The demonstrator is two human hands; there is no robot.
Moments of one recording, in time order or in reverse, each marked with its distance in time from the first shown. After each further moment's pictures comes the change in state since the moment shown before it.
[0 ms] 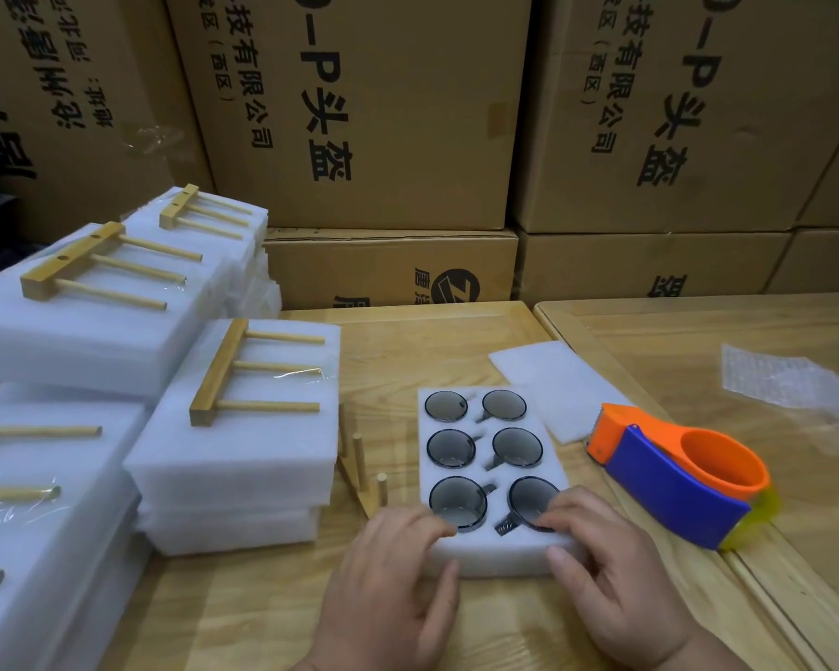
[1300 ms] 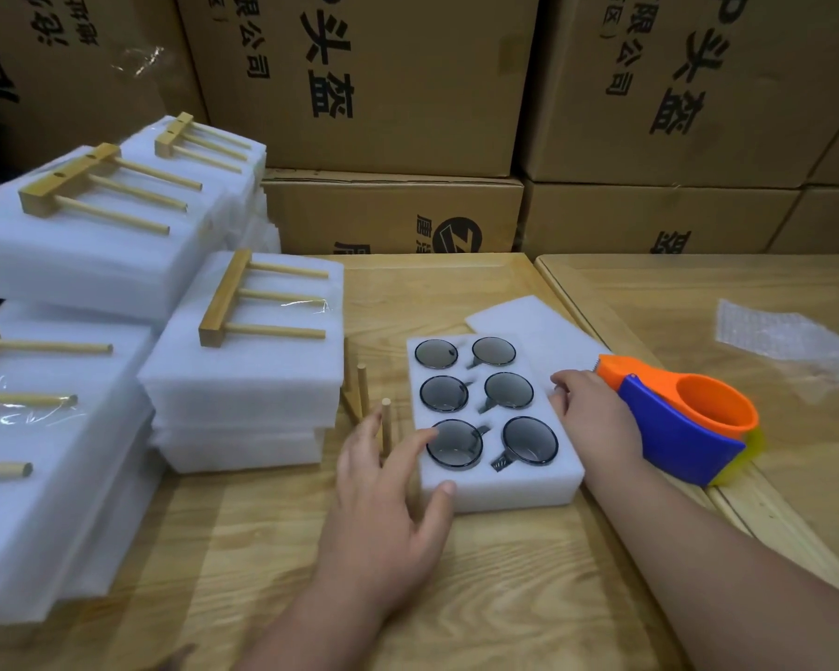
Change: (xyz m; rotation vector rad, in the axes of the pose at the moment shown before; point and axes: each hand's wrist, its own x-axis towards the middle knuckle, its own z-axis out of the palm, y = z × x) left_hand -0.011 0.017 -0.010 -0.033 -0.244 -0.465; right_hand 0.063 0.055 0.015 -0.454 0.001 0.597
